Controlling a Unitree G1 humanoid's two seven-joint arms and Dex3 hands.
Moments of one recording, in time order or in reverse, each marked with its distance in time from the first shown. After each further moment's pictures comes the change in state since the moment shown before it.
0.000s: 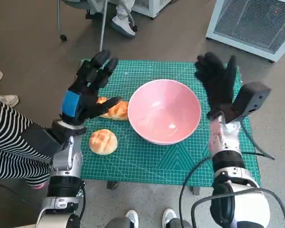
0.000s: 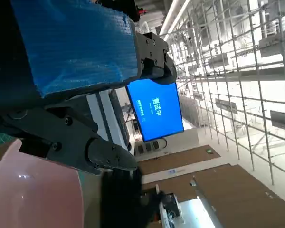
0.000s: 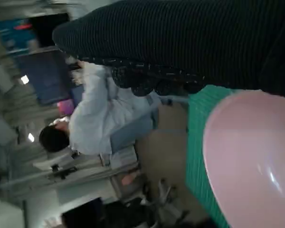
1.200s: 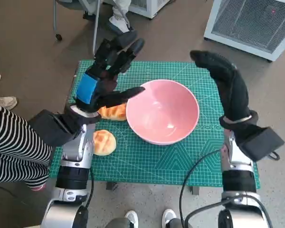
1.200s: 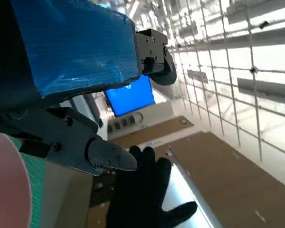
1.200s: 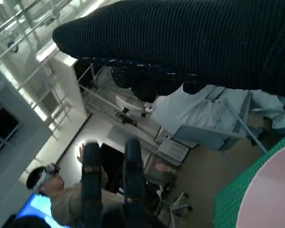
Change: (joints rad) left arm -0.143 -0.055 -0.078 -0.096 0.003 0.082 -0.039; right arm 0.301 -0.021 0.208 -0.641 -0.002 -0.230 0.187
